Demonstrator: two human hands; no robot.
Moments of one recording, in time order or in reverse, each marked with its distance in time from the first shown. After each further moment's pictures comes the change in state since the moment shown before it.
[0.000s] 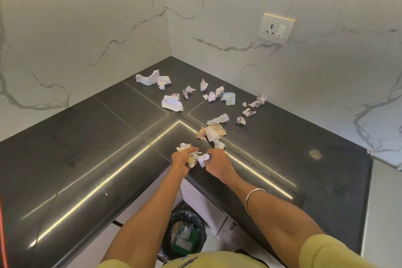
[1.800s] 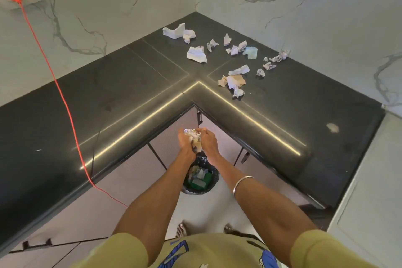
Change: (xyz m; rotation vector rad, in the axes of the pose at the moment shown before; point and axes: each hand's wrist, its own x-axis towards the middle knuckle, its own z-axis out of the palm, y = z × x) left_hand -0.098 -0.109 -0.130 -0.304 0.047 -0.034; right_hand -0.168 -0.107 0.073 0.871 -0.159 0.488
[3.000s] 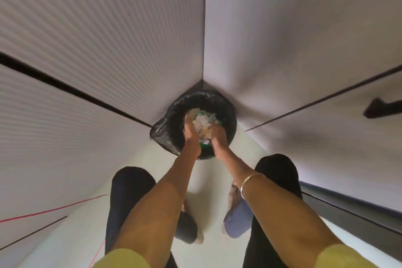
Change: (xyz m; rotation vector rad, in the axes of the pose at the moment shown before) left_hand 0.475 -0.335 -0.248 0.344 0.234 -0.110; right_hand 0.293 0.481 0.056 0.025 0.050 0.407
